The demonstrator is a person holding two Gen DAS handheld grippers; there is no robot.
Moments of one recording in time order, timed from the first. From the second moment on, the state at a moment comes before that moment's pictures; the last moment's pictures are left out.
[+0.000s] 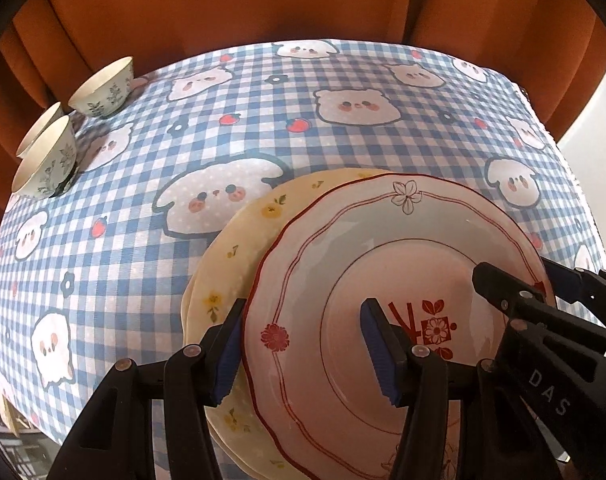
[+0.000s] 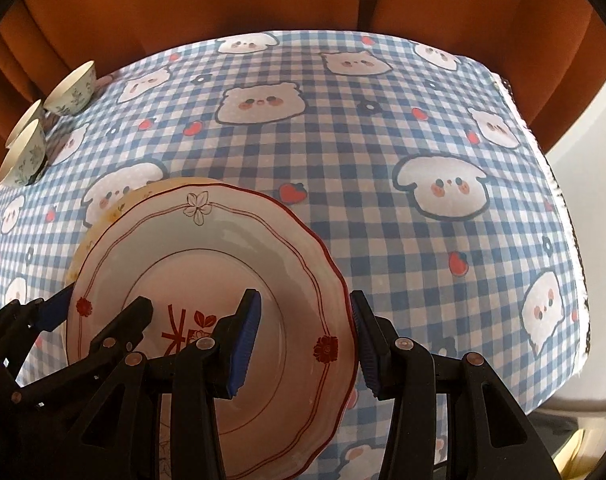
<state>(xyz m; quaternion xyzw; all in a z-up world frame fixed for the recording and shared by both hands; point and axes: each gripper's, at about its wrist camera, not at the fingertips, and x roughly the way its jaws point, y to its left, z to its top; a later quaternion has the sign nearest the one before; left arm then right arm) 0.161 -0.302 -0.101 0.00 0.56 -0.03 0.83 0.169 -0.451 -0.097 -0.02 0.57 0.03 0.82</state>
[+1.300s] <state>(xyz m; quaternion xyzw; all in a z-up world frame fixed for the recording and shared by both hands) 0.151 -0.298 -0.100 0.02 0.56 0.06 0.83 0.166 -0.443 -0.098 -0.06 0.55 0.10 0.83</state>
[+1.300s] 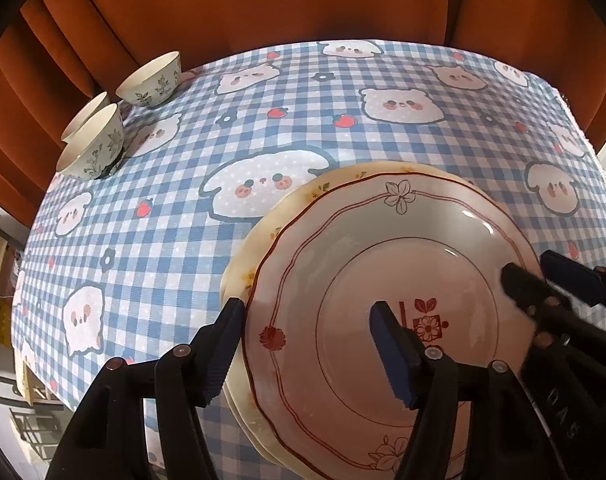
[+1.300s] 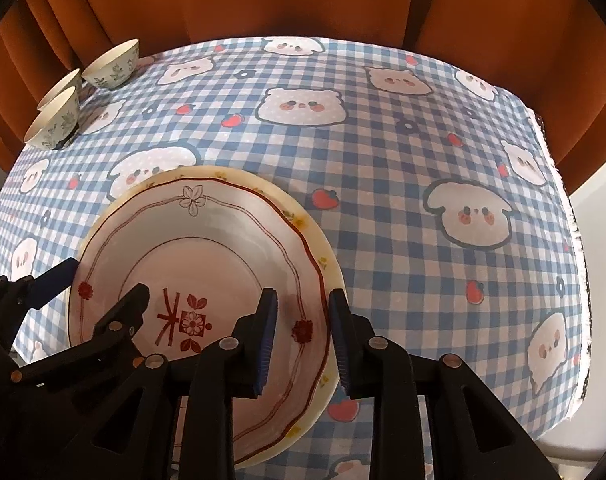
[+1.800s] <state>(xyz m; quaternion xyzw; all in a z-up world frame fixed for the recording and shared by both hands) 0.144 -0.261 -0.074 0.00 0.53 0.02 0.85 0.160 -0.423 -0.066 -0.04 0.52 0.11 0.85</state>
